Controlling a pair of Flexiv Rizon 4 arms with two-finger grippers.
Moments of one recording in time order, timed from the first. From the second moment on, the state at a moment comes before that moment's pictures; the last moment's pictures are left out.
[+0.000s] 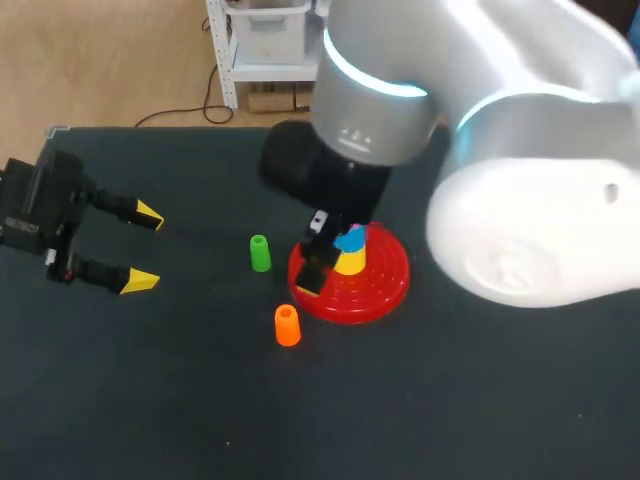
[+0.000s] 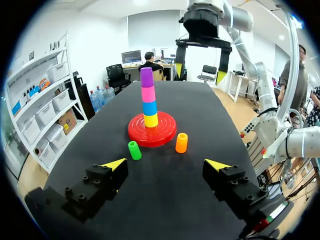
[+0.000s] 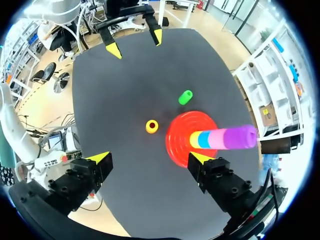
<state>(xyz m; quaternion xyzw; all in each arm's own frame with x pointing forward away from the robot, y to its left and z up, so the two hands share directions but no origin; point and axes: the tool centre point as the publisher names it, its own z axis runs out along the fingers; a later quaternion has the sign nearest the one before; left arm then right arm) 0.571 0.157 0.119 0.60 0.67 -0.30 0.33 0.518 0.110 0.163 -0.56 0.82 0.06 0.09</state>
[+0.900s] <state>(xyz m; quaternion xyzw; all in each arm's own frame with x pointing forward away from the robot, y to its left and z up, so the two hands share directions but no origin) 0.571 0.157 0.119 0.60 0.67 -0.30 0.33 0.518 0.137 0.089 -0.54 0.84 0.04 0.05</state>
